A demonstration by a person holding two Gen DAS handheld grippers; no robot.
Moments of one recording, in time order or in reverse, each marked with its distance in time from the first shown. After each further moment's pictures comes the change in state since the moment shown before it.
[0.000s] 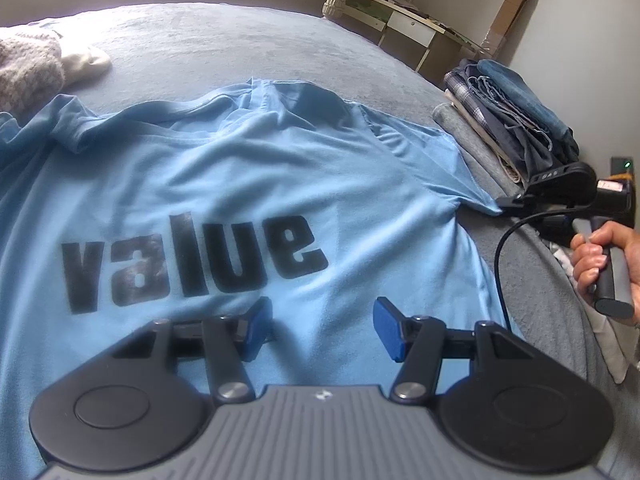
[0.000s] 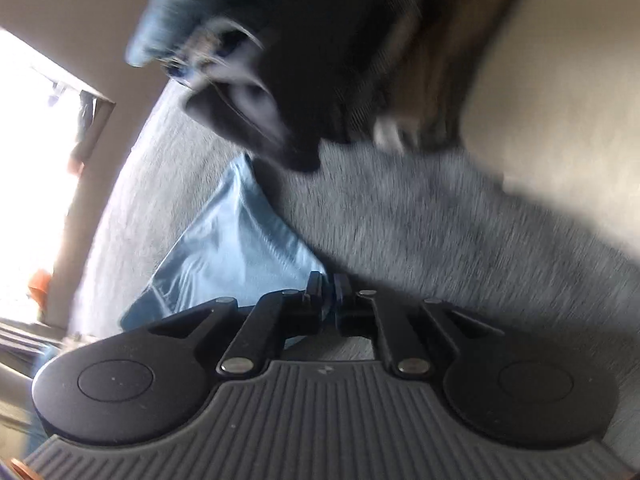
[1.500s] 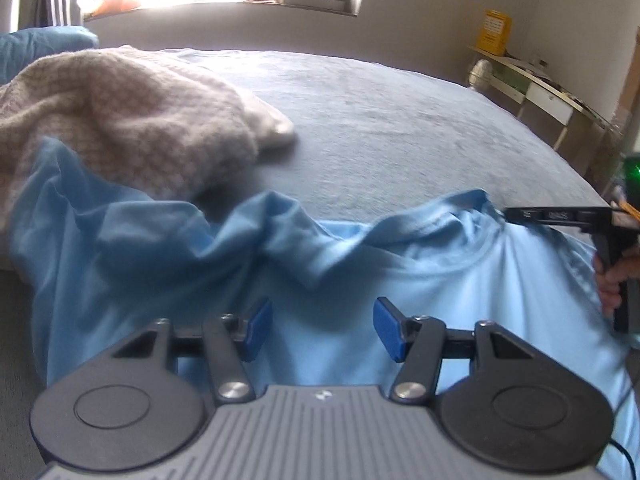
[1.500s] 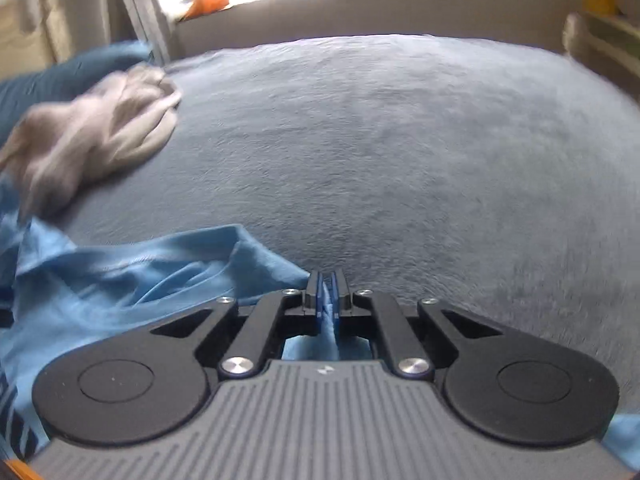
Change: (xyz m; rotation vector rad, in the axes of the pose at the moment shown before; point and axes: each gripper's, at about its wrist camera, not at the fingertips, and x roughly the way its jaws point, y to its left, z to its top) left arm 0.000 0.121 0.067 -0.178 -0.169 0.366; right arm 0.181 0.235 -0.020 -1.040 0.151 0.337
